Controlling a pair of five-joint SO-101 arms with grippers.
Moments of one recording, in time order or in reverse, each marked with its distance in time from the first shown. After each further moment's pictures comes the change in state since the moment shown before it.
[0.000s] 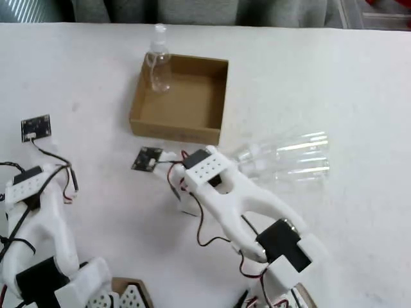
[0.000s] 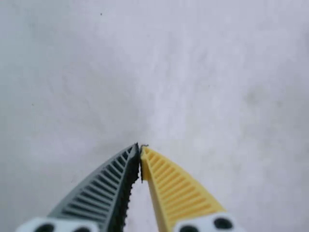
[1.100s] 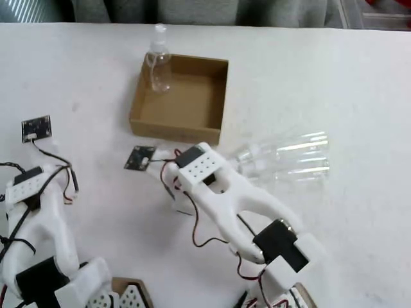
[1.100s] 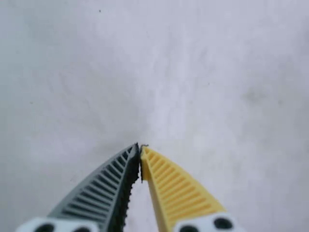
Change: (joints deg) left arm 0.0 0.0 0.3 0.0 0.0; right arm -2.1 0.4 -4.2 3.7 -0.5
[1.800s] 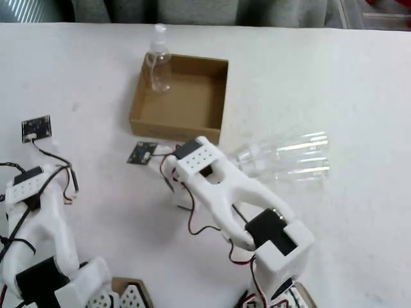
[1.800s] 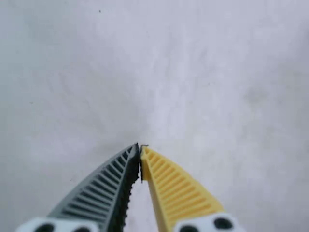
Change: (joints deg) left arm 0.0 0.0 0.0 0.0 0.0; right arm 2.2 6.9 -5.8 2.1 0.0
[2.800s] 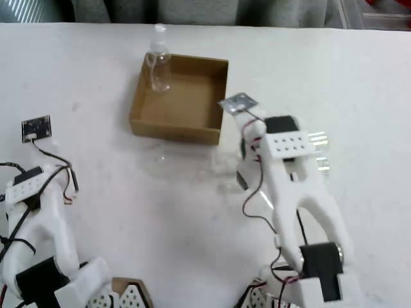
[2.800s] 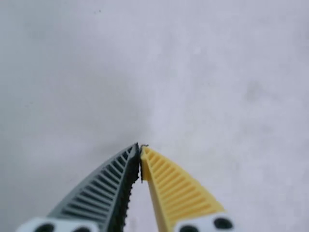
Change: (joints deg) left arm 0.5 0.0 0.0 0.0 0.0; right arm 30.2 -23.4 6.4 12.7 -10.7
